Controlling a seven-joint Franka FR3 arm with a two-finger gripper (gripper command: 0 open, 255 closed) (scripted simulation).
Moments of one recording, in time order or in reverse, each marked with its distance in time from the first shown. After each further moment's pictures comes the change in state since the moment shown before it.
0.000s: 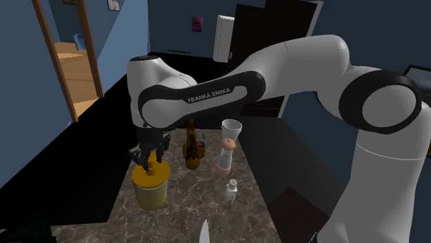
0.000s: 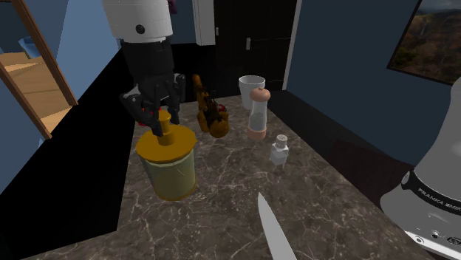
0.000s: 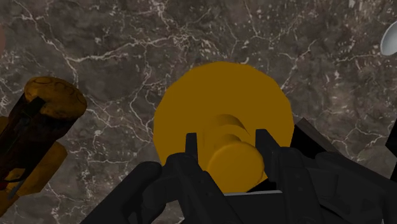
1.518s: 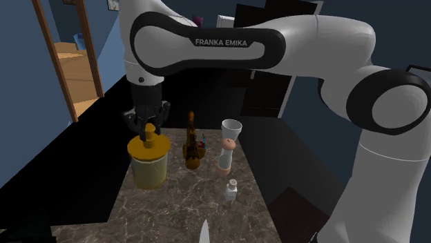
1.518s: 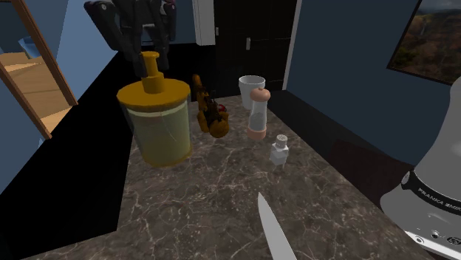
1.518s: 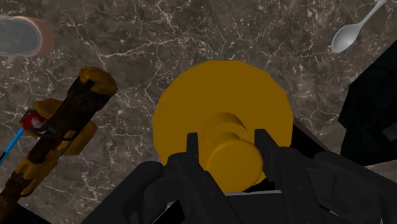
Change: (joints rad) arm 0.012 -0.026 0.012 0.278 0.017 -0.300 -0.013
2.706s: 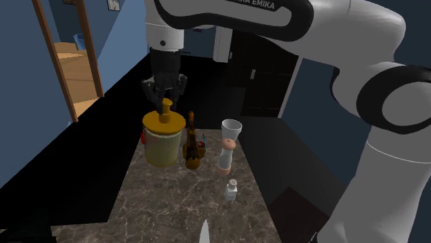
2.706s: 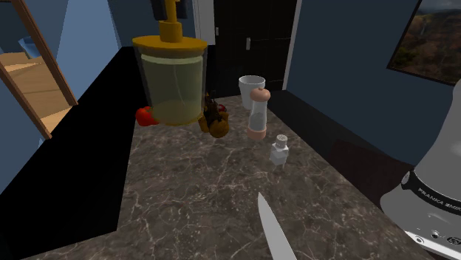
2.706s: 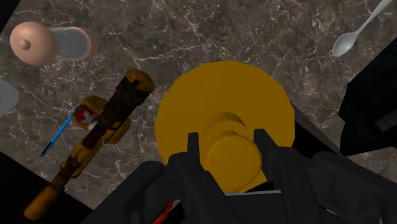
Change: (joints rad) arm -0.057 -0.070 -0.019 0.117 0.032 -0.180 -0.086
